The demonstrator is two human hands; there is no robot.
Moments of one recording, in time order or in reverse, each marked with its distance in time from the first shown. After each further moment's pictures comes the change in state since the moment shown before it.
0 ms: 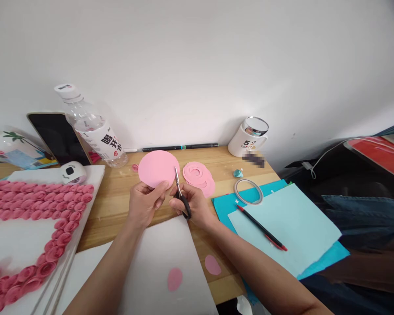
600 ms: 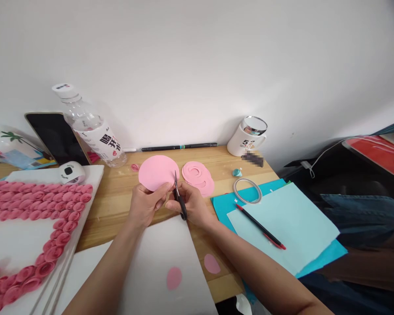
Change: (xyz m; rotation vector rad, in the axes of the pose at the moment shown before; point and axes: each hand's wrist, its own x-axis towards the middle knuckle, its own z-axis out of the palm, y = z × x) left_hand -0.001 -0.001 0.002 0.049 -0.018 -0.044; right_hand 0.004 0.000 0.000 0.000 -0.014 -0.056
